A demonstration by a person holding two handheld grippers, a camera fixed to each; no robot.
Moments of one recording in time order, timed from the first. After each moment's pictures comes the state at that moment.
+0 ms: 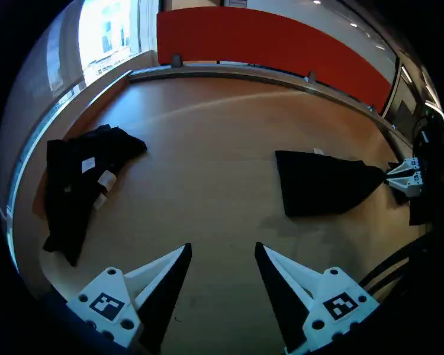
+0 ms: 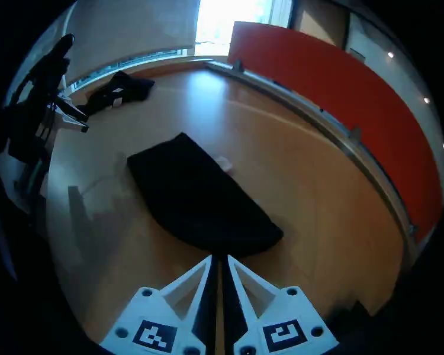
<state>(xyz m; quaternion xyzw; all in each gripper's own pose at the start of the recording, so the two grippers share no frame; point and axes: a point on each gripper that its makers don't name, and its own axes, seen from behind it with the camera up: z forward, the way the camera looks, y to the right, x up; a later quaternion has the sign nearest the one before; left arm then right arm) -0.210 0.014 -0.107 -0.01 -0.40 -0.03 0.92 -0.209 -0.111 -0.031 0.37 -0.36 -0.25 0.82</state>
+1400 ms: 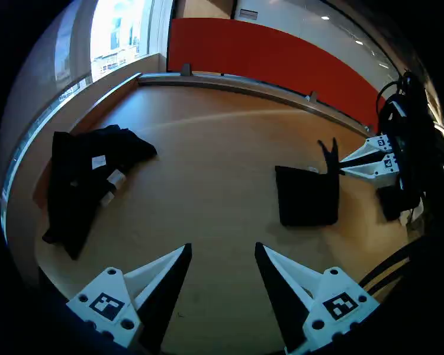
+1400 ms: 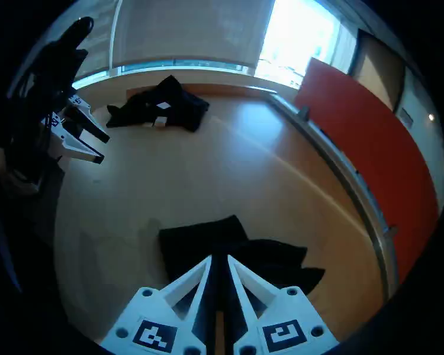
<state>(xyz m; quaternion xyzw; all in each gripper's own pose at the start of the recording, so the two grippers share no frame) -0.186 0.005 -0.121 -0.01 -0.37 -0.08 0.92 -0.183 -0.300 -0.001 0.50 -0.30 -0.32 0.75</state>
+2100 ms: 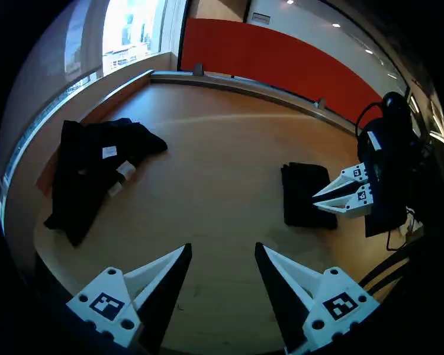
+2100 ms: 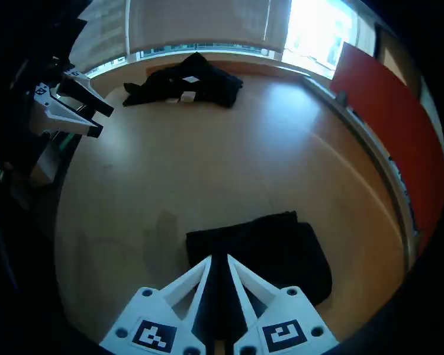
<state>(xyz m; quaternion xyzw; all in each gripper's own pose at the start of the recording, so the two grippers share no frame) -0.188 -0.002 -0.133 0.02 -0.37 -0.10 0.92 -0.250 -0.336 -0.030 0.53 -0.34 -0.32 0.70</state>
